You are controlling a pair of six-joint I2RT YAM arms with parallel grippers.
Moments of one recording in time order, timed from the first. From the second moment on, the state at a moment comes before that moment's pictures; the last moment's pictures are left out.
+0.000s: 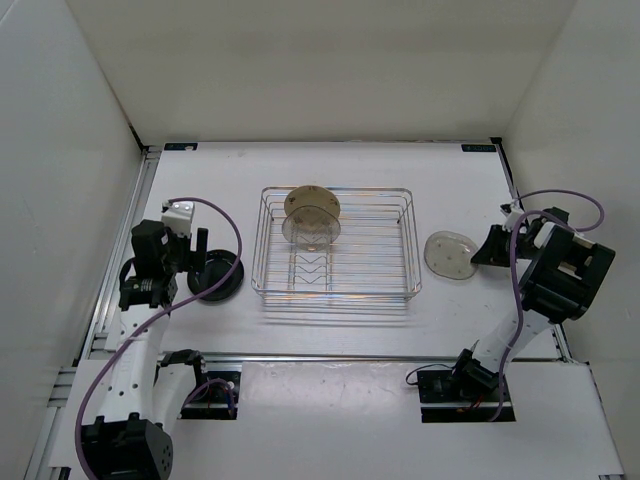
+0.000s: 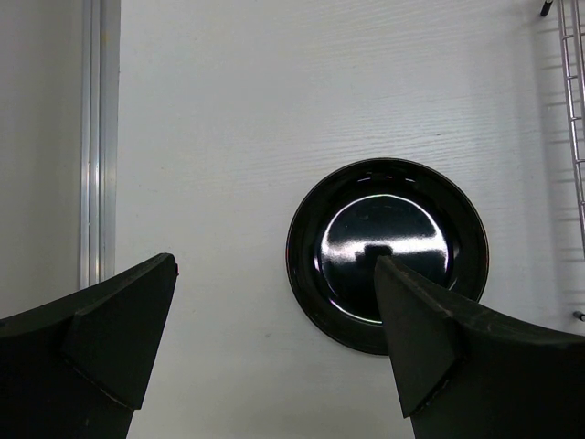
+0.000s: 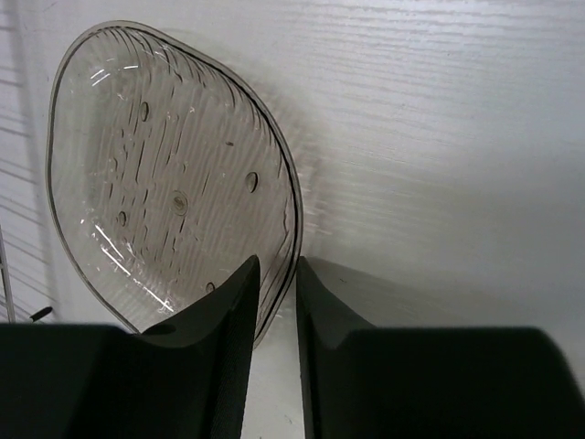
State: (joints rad) left arm 0.08 0.81 0.69 -0.42 0.00 0.28; right arm -0.53 1.84 1.07 -0.55 -0.70 -0.46
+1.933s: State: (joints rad) left arm 0.12 0.77 0.69 -0.42 0.10 0.26; right arm 0.72 1.42 1.49 -0.17 0.08 -1.19
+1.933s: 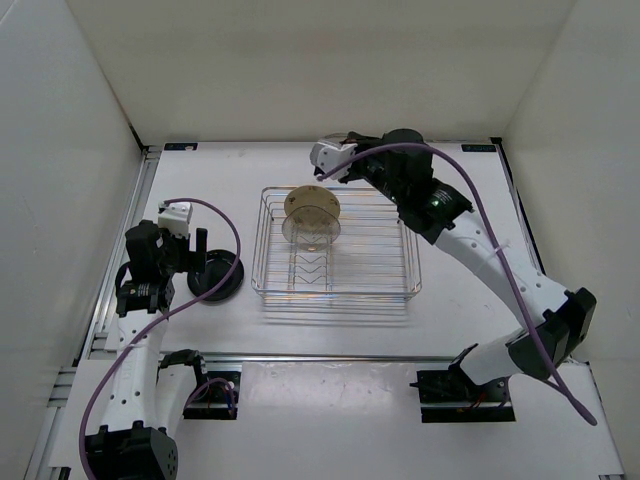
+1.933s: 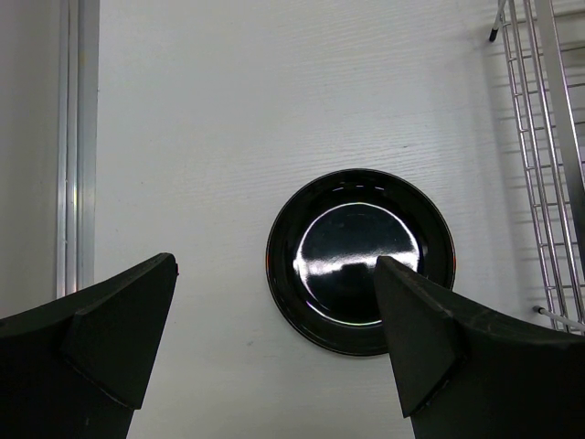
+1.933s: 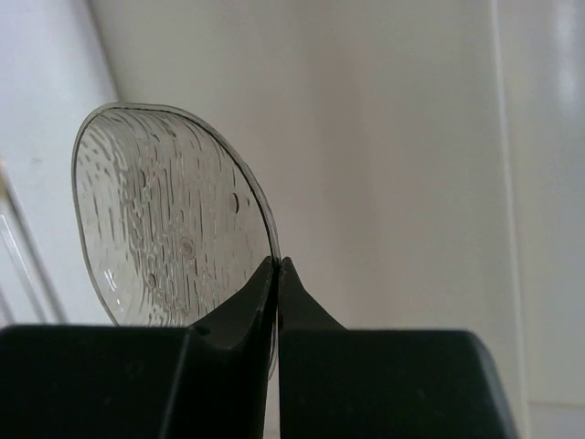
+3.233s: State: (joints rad) left arm 0.12 0.76 0.69 -0.42 0.11 0.26; right arm 0.83 1.67 1.56 -0.32 -0.02 -0.74
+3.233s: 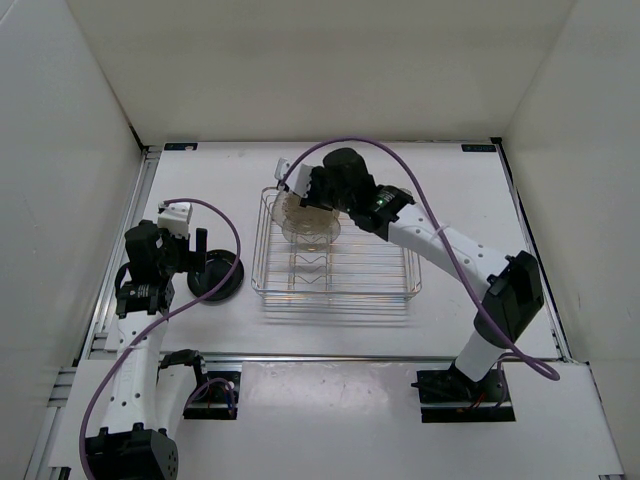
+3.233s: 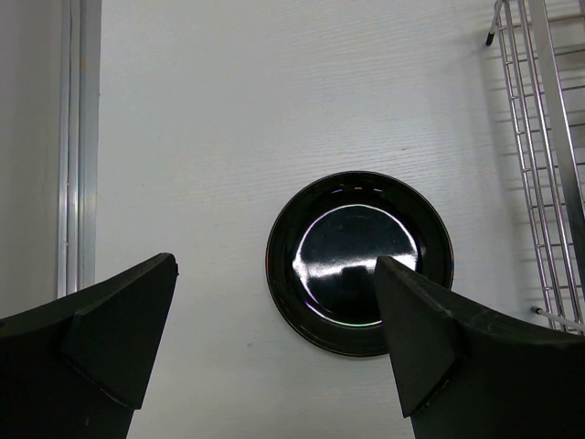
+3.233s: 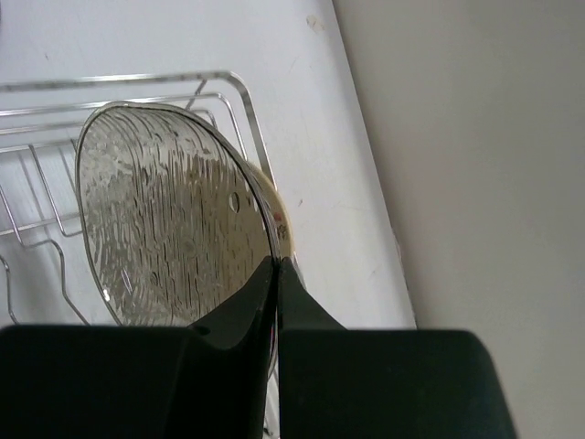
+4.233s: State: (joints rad) left arm 0.12 0.75 0.69 -0.42 0.11 0.26; right arm 0.87 1.67 1.36 -0.16 0.19 -0.79
